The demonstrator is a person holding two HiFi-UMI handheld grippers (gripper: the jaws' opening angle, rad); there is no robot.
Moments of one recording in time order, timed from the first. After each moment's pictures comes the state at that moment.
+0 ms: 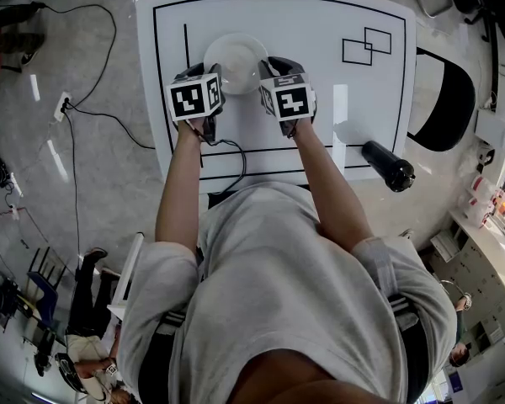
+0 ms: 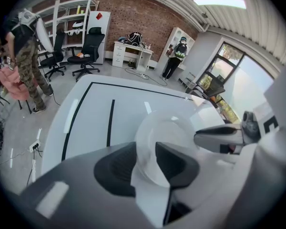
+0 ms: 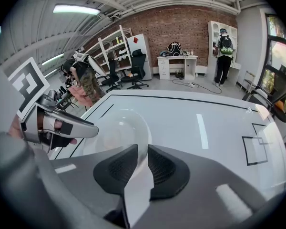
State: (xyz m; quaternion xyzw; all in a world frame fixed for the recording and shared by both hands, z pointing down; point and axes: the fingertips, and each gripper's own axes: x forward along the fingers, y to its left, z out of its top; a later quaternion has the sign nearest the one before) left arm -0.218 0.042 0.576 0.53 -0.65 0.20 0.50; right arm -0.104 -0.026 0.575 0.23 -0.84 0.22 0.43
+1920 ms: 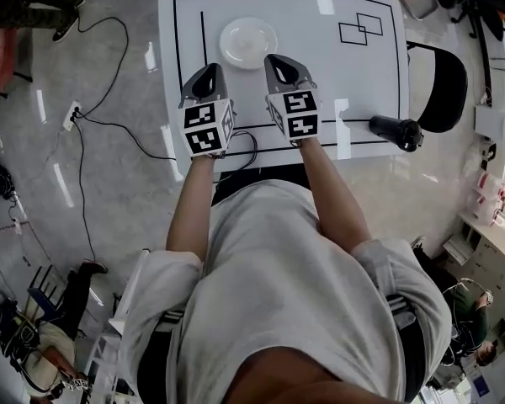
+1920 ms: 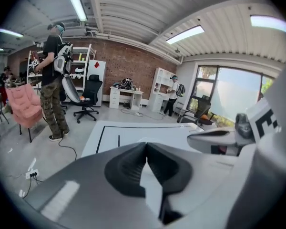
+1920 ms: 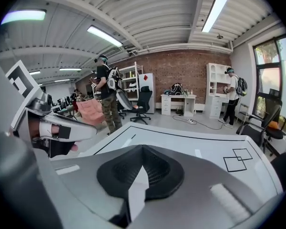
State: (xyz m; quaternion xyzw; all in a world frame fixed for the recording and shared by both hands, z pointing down) left arm -0.195 0.125 0.445 0.60 -0.74 0.11 0.28; right arm -0.098 0.059 0.455 0.27 -0.92 0.10 0.26
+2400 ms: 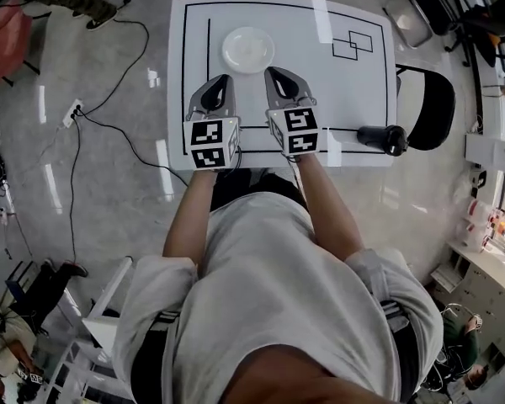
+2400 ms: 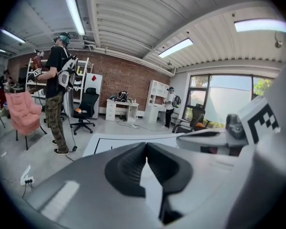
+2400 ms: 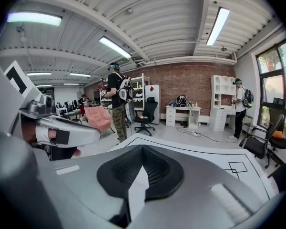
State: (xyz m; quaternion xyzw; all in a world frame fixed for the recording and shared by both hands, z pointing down) left arm -0.140 0.162 0.385 0.62 -0.75 0.07 0.21; right arm -0.070 0.101 0.398 0.25 -0.94 0.06 0.21
